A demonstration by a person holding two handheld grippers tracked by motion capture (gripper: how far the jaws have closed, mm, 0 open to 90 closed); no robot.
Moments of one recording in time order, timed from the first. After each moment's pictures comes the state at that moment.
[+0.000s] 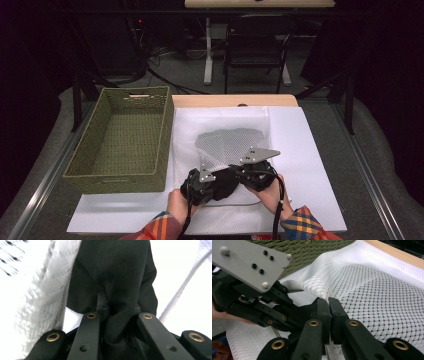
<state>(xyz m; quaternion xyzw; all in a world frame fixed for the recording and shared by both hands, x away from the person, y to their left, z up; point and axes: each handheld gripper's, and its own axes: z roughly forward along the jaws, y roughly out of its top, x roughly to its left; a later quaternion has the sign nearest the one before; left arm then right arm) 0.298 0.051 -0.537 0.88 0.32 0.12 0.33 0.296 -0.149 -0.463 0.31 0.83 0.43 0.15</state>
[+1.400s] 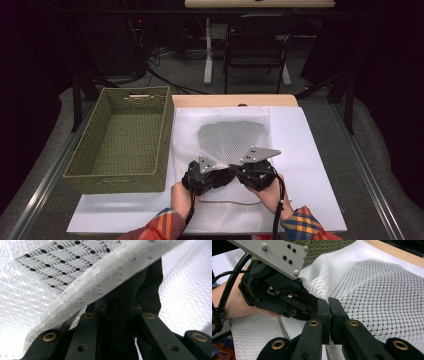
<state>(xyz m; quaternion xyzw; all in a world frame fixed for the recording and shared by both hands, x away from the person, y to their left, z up) 0.320 0.050 -0.544 0.86 0.36 0.16 0.33 0.297 -0.150 -0.463 0.31 0.83 0.44 0.15</state>
